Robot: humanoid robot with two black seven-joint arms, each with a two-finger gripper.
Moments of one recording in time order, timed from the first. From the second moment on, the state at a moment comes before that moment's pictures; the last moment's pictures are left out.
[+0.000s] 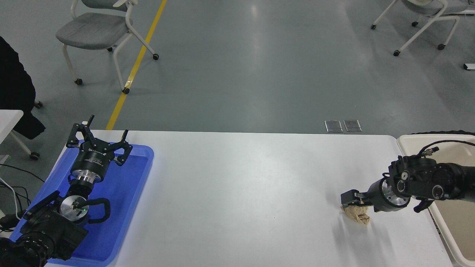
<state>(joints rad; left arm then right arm) -0.64 0.20 -0.88 -0.20 -0.21 -0.79 -0.31 1.12 -0.45 -0.70 0.90 -0.65 0.32 -0.04</state>
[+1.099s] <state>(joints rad) -0.64 0.20 -0.88 -0.20 -0.21 -0.79 -0.31 1.62 -0.58 -1.04 1.17 -0.62 0.35 -0.04</state>
